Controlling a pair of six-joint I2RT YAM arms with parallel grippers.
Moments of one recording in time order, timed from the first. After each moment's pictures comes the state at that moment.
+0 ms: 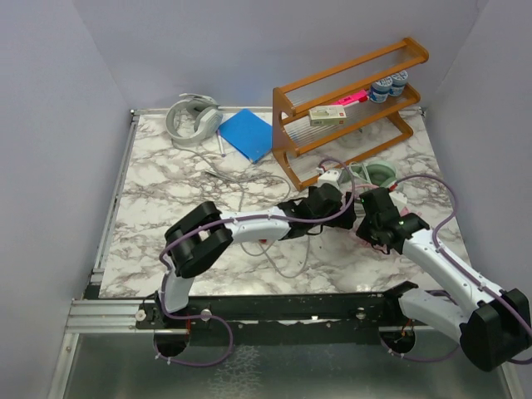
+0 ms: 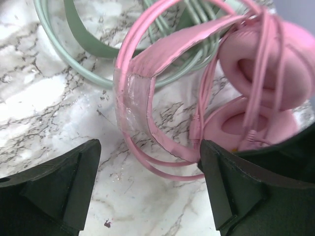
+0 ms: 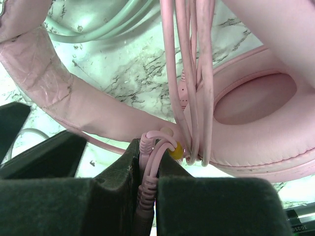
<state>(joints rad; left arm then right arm) -1.08 1.98 1.33 0.11 -0.19 -0.68 0.41 1.01 0.65 -0.71 0.32 0.86</state>
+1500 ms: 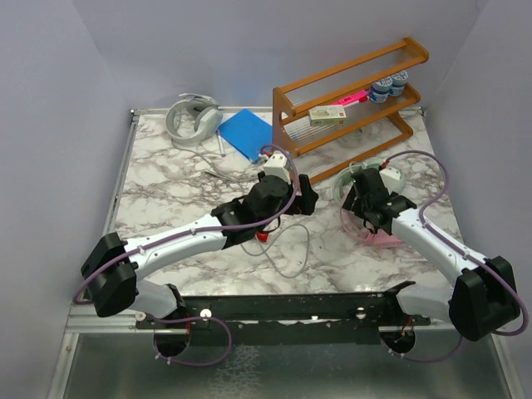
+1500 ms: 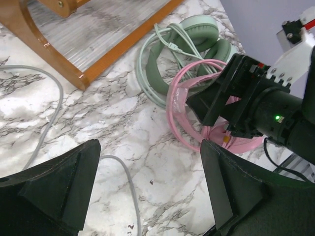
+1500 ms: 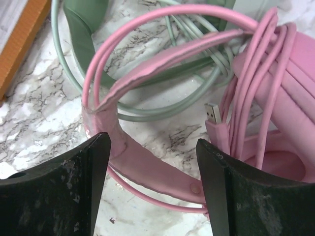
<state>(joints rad) -1.01 1.39 1.02 0.02 -0.33 -0.63 0.40 1.20 0.77 -0.51 0.48 0.74</state>
